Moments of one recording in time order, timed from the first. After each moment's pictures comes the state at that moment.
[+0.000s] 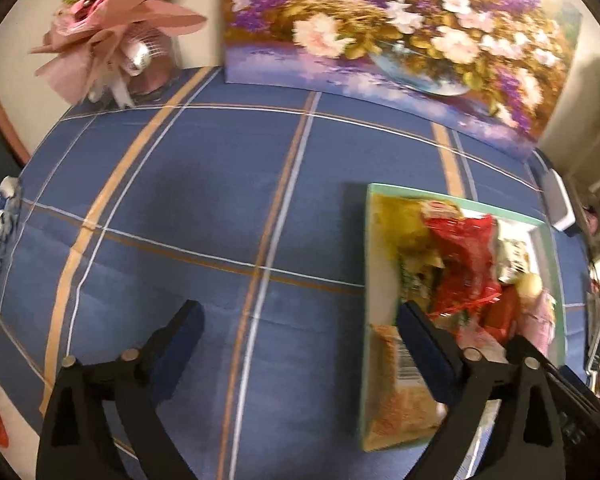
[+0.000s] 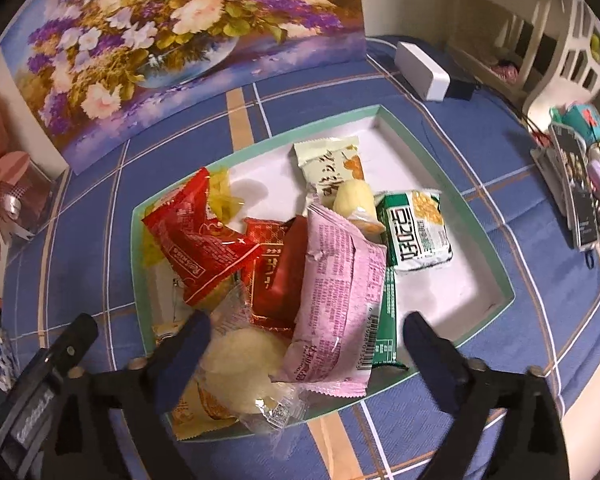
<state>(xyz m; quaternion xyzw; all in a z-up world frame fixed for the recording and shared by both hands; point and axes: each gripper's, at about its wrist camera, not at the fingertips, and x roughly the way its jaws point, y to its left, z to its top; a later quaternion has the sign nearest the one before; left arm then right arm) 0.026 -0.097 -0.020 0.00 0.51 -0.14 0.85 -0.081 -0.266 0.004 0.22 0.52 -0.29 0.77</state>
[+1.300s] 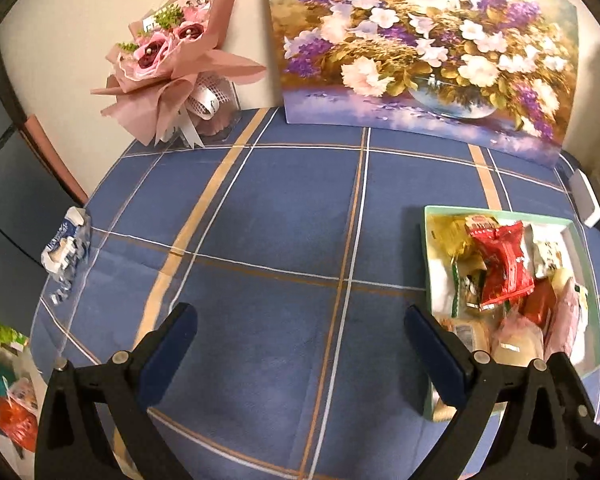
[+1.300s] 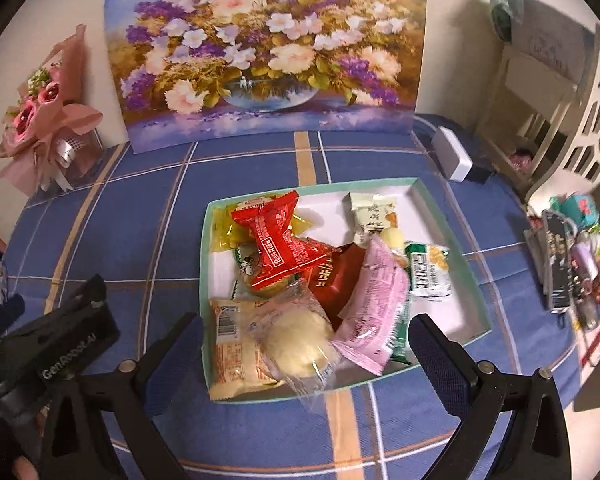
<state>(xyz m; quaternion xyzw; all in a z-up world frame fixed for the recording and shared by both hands) -0.003 -0.058 0.025 0.07 0.45 -0.07 0.89 -0.094 -0.186 0.064 0.11 0.48 -0.26 0.83</state>
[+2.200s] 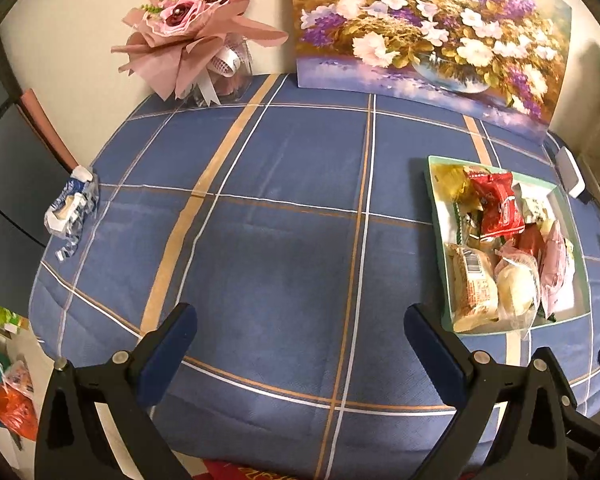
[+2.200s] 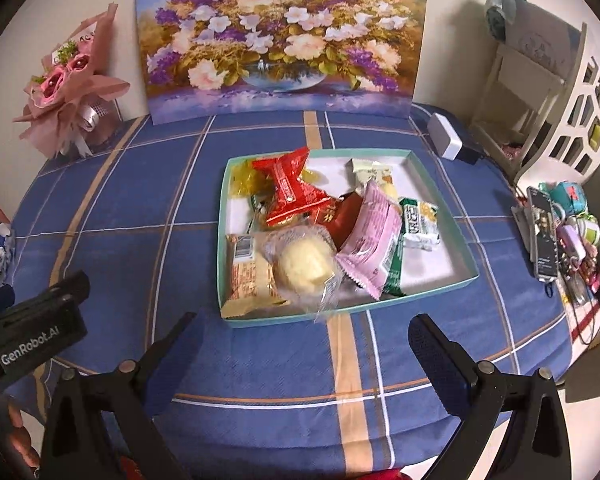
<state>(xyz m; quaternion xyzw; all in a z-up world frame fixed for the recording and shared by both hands) -0.047 -0.006 0.019 0.05 0.49 -0.09 0.86 -0.145 -0.144 0.060 0.11 0.50 -0.25 0.82</state>
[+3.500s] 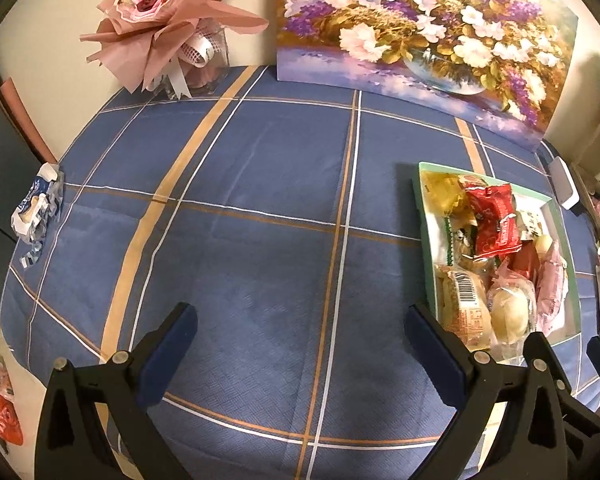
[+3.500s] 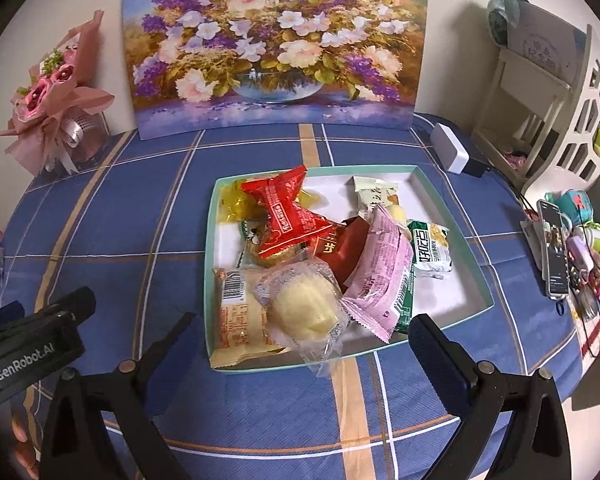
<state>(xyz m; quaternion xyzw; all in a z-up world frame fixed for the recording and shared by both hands) -0.010 -0.021 -0.002 0.03 0.51 -0.12 0.85 -0.115 -0.164 0.039 0.10 0.48 -0.27 0.83</state>
